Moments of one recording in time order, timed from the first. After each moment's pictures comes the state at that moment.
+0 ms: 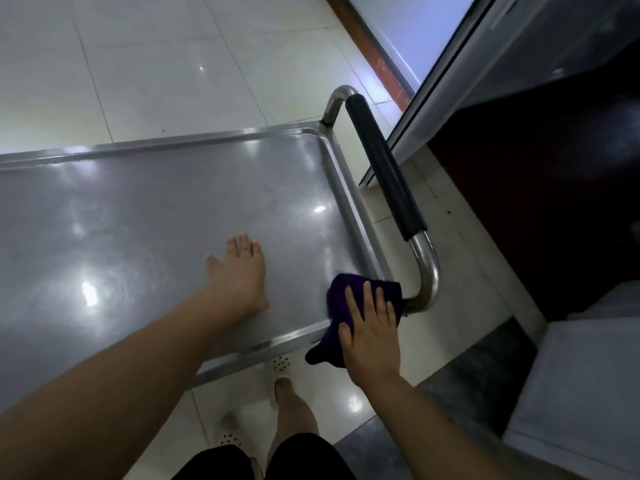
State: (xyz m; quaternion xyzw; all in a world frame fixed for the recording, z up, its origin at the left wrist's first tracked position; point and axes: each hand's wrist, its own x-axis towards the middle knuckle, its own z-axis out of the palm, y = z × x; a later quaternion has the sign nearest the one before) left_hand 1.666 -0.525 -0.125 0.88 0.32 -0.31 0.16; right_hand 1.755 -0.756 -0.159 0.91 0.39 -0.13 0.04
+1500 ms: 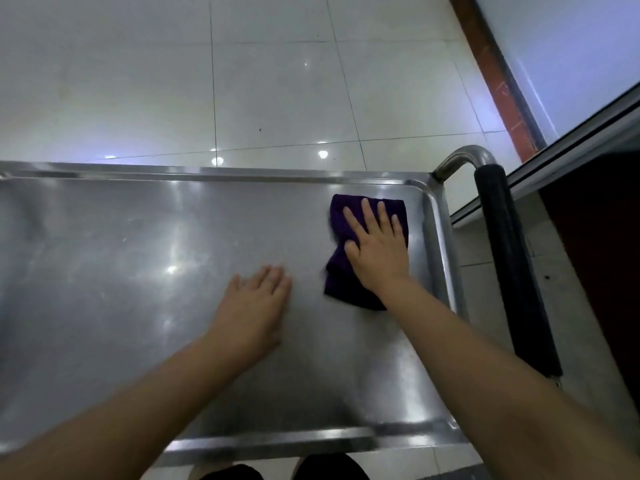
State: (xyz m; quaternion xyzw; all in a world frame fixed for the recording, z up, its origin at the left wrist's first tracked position) left_hand 1.628 -0.437 -0.111 0.89 0.35 -0.26 0.15; right_hand 1.860 -0.462 -0.169 0.80 0.58 -0.11 0.07
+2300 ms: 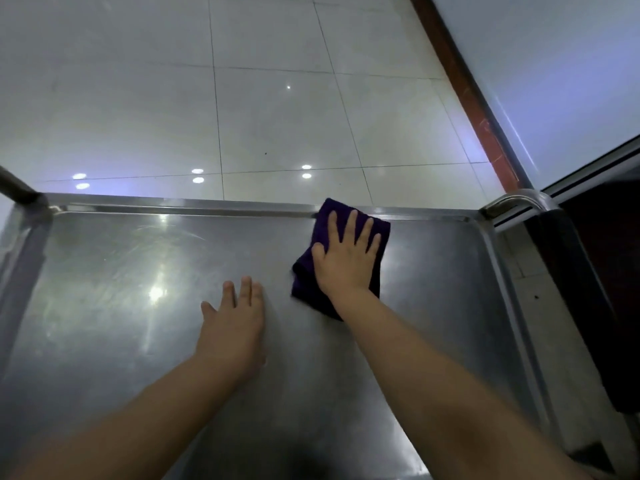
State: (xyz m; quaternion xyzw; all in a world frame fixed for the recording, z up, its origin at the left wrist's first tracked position) left_hand 1.497 -0.326 -0.139 0.84 0.43 -0.27 0.18; right_hand 1.688 -0.324 -0.173 0.88 0.47 -0.11 0.05
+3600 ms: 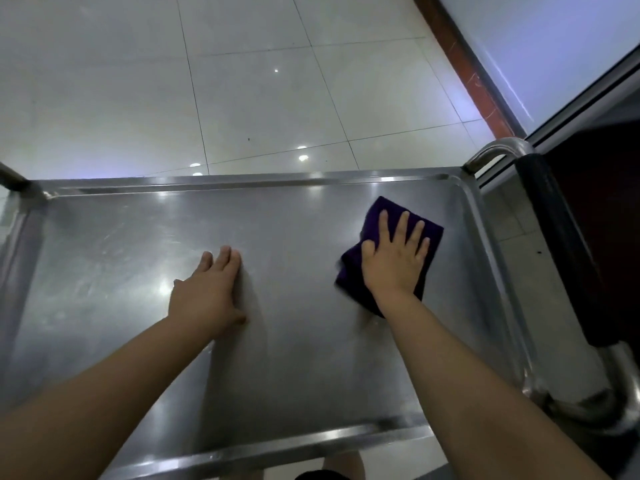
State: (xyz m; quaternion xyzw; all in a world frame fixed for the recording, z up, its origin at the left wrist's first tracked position) left_hand 1.522 -0.338 -0.133 0.84 0.45 -0.25 0.17; right_hand 1.772 -0.451 -0.172 0.93 0.35 -0.10 0.04
